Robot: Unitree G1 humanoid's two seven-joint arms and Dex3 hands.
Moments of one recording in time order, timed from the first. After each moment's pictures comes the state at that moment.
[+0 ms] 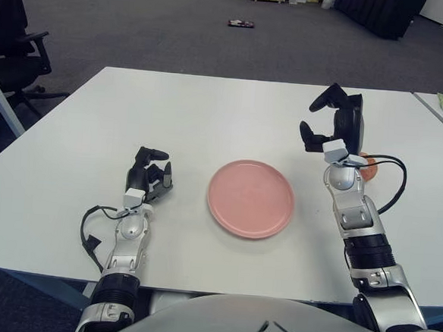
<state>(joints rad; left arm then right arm) 0.06 0.04 0.12 0.37 0.05 -0.39 0.16 -0.27 -0.20 0.12 0.02 -0.41 -0.11 -0.40</state>
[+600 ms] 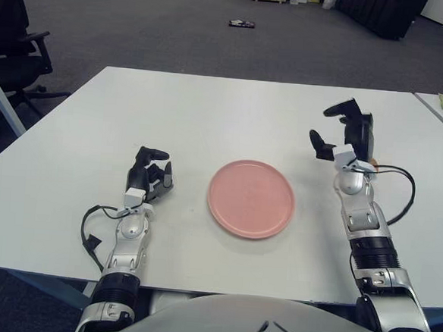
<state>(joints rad) 0.06 0.04 0.12 0.37 0.05 -0.38 0.16 -0.25 -0.22 0.00 0.22 -0.42 -0.01 -0.42</state>
